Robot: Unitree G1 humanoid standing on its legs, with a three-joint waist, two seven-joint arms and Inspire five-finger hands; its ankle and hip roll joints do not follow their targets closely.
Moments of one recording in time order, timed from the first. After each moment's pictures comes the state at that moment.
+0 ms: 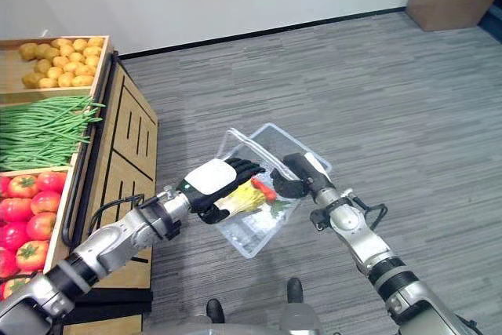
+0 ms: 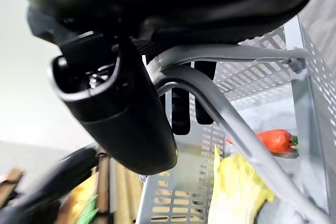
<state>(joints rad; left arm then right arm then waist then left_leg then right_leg) -0.22 0.72 -0.58 -0.01 0.58 -0.27 0.00 -0.25 -0.58 0.41 0.43 0.21 -0.09 -0.05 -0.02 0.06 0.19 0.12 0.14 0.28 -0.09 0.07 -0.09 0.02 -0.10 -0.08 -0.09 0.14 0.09</state>
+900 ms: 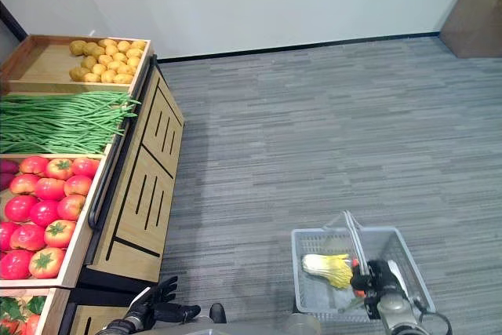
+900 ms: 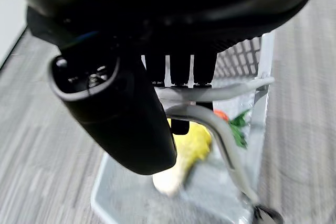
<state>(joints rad) 0.13 0.27 -0.22 1.03 -0.15 -0.12 -0.06 -0.03 -0.42 0.07 1.22 0.10 -0.08 -0.15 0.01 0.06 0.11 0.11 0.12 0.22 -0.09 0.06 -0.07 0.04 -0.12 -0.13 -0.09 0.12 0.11</state>
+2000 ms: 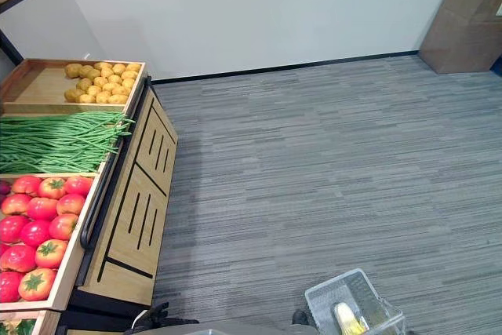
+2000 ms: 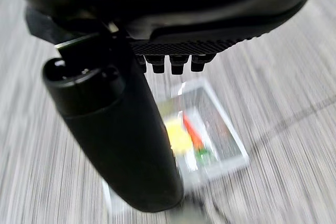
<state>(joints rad) 0.03 0.17 -0.08 1.30 -0.10 -0.09 0.04 0.06 -0.39 0.07 1.42 0.12 -0.06 -0.04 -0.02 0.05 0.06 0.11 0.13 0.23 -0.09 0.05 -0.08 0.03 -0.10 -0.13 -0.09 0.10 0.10</state>
